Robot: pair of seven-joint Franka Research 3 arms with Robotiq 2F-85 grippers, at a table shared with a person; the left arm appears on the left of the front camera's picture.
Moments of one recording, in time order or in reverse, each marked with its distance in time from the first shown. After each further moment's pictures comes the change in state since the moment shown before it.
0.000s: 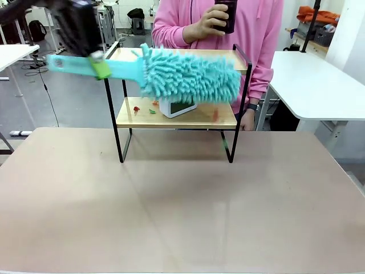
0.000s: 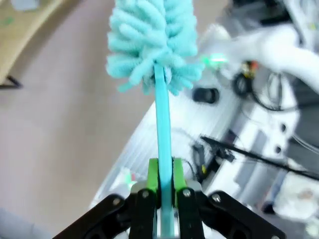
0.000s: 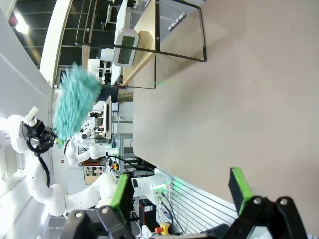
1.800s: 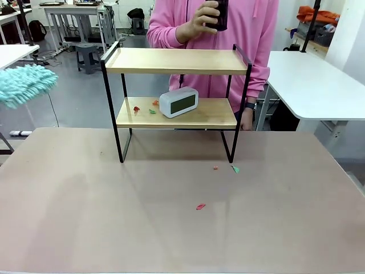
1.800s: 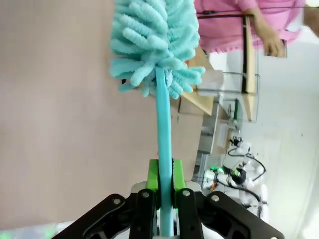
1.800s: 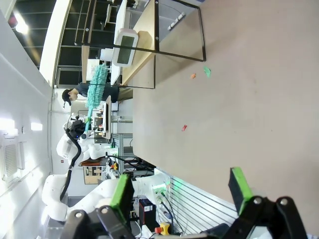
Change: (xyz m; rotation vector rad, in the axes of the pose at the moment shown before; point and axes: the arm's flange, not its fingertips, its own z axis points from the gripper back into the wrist) left arm -0.291 0.255 -0.008 -0.241 -0.879 1.030; right arm 0.000 -0.001 0.000 -0.002 0.001 -0.001
